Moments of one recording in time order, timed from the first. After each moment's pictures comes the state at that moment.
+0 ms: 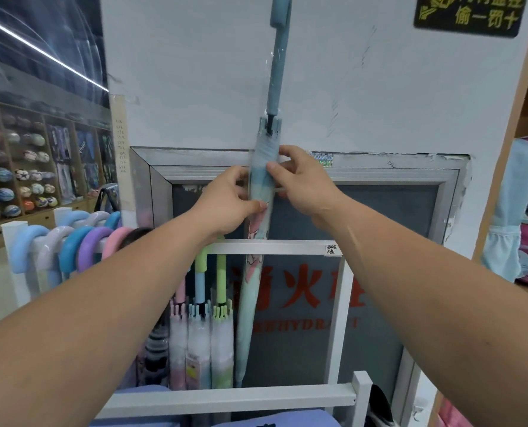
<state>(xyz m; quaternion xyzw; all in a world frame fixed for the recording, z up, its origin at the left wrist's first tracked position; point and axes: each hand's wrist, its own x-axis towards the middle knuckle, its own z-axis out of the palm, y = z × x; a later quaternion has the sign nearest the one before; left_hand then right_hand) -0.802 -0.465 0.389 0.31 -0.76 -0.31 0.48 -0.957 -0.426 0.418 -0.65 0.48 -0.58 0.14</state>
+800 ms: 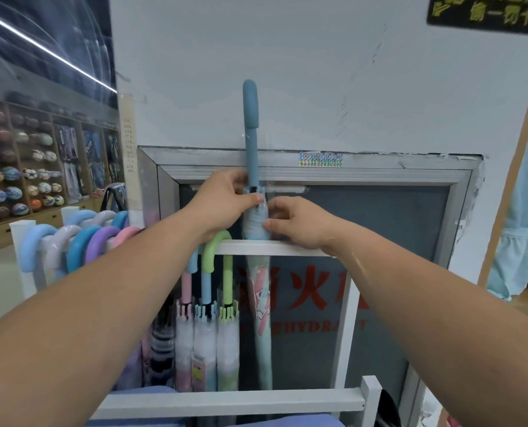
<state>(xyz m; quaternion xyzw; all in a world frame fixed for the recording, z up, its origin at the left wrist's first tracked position) -0.791 -0.478 0.391 0.31 -0.75 -0.30 0.50 -0.963 -0.428 0.379 -0.73 0.55 -0.37 0.16</state>
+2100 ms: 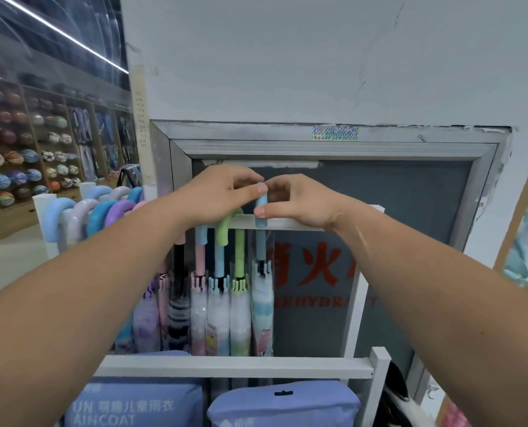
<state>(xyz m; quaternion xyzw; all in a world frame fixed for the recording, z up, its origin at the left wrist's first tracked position) -0.748 -0.452 0.382 0.35 -0.86 -0.14 0.34 -0.950 -0.429 0.372 -0.78 0.48 -0.36 0.20</state>
